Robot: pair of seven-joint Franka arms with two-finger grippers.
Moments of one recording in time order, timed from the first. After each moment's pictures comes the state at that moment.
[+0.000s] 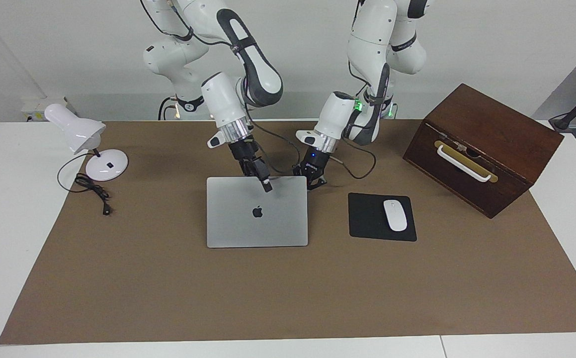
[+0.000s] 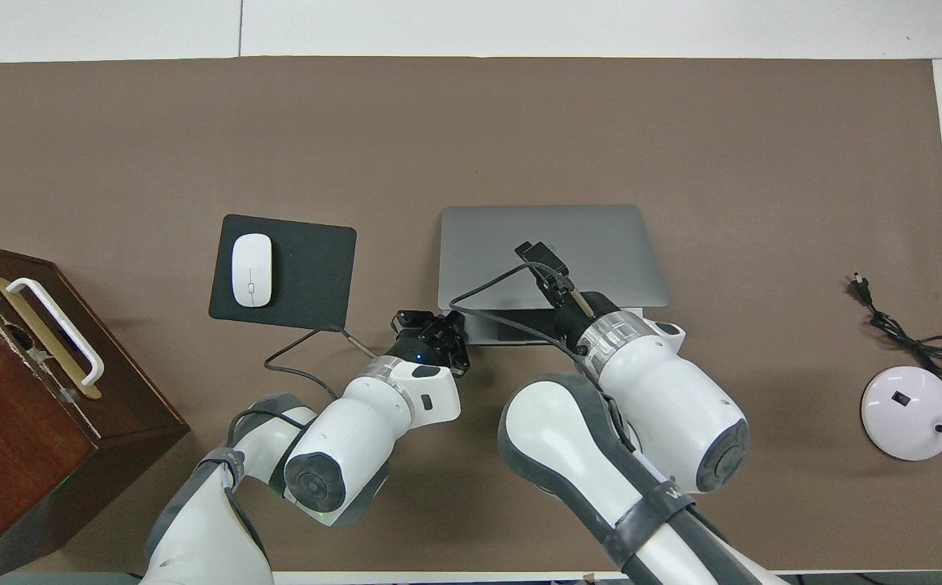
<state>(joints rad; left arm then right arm) -0.76 0.30 0.04 -2.46 -0.04 3.48 0.09 0.71 0.14 -0.04 -2.20 1.43 3.21 0.20</state>
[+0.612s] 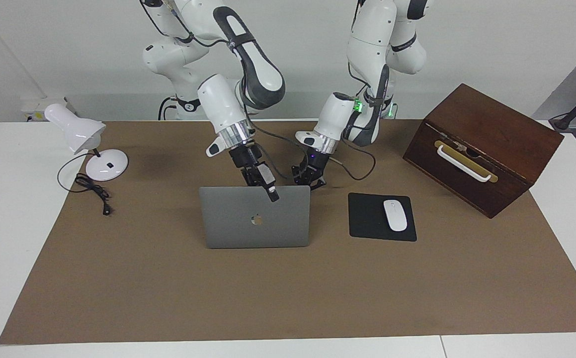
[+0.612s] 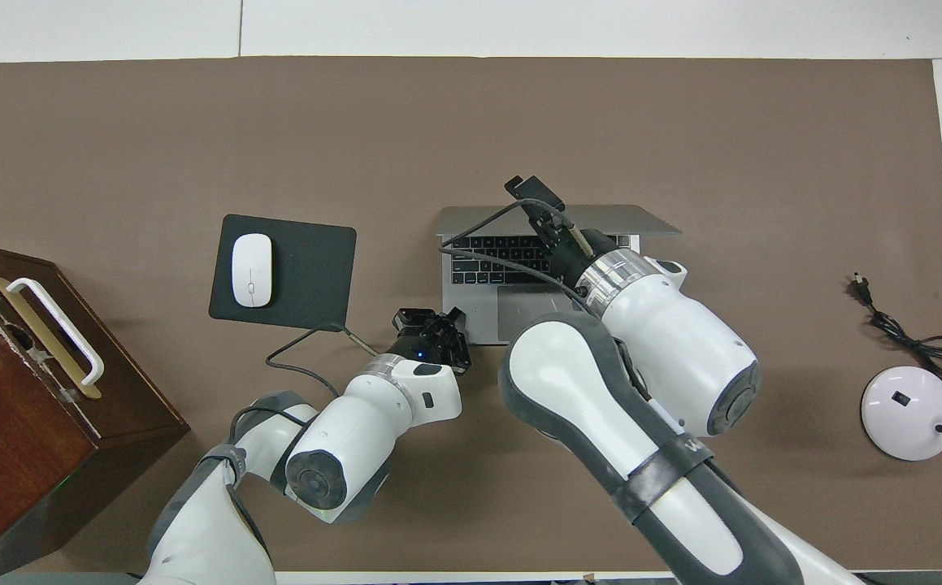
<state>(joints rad) -0.76 0.30 0.04 -2.45 -0.03 3.49 0.09 0.64 0.21 -0.04 -2.02 1.38 3.15 0.16</state>
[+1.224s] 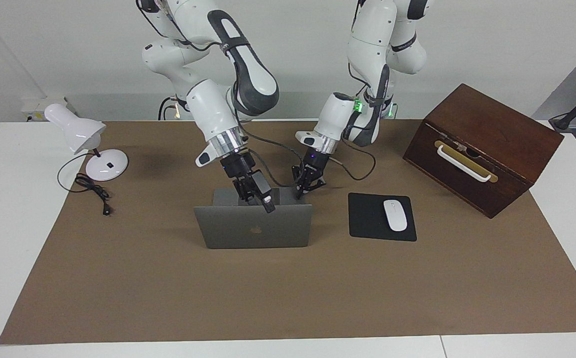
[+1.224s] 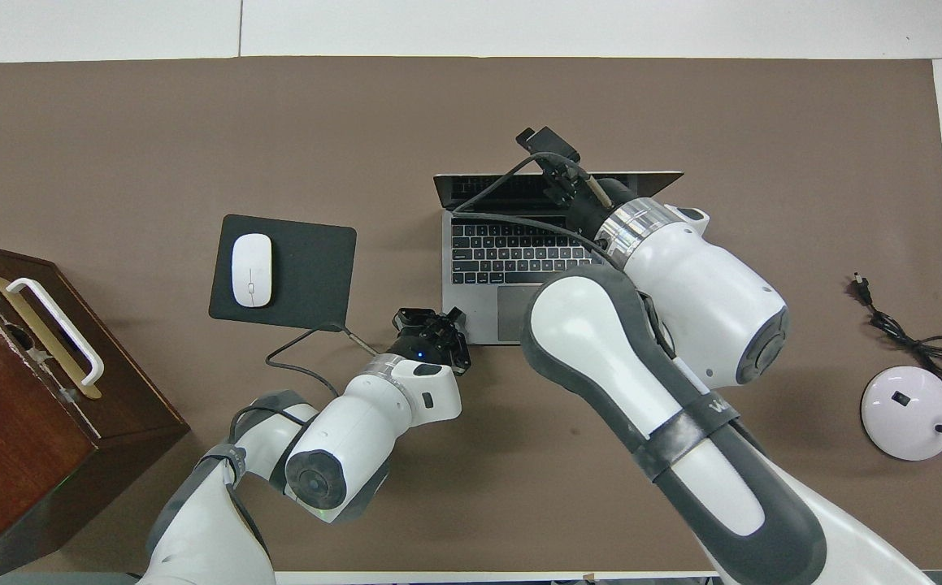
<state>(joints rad) -0.75 0.30 0.04 -2.45 -0.03 3.49 0.09 0.56 0.26 -0.05 -1.92 1.25 3.09 0.16</state>
